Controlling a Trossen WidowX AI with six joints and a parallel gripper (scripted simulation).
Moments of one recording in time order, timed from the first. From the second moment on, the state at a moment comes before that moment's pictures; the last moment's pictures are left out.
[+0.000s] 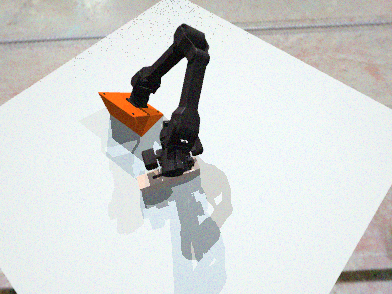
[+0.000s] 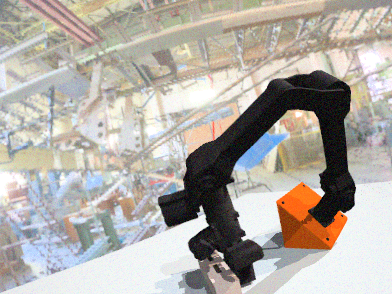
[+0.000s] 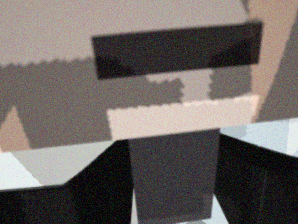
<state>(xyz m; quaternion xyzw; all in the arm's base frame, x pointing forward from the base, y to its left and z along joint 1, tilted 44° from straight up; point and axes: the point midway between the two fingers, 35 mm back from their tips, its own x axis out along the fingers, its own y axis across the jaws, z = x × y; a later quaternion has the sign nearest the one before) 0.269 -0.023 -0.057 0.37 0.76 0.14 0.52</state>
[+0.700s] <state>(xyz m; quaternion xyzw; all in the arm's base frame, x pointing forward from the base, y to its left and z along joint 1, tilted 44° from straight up) 0.269 -0.023 -0.057 0.37 0.76 0.14 0.52</state>
